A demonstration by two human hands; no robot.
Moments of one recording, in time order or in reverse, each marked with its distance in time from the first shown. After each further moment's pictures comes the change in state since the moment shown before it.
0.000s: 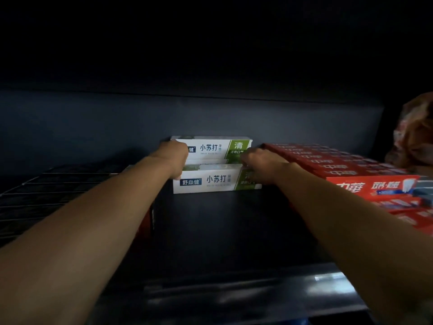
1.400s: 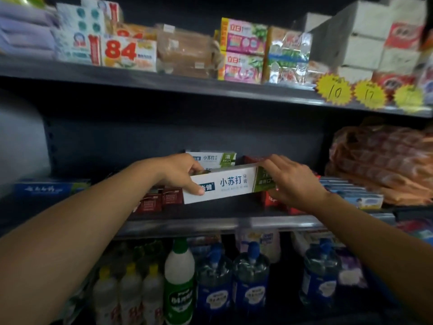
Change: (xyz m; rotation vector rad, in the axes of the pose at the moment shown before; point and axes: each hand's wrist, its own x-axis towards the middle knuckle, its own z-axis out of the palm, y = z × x) left_hand -0.233 -0.008 -0.129 -0.473 -0.238 0.260; right_hand -0.272 -0.068 -0.161 -0.153 0.468 -0.190
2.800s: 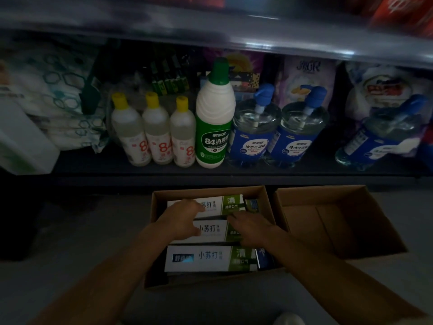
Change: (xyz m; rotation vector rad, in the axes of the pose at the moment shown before) left_hand -0.130 -0.154 0.421 -0.119 -0.414 -0.251; right_hand -0.247 -0.322 0.256 0.572 -1.152 -0.176
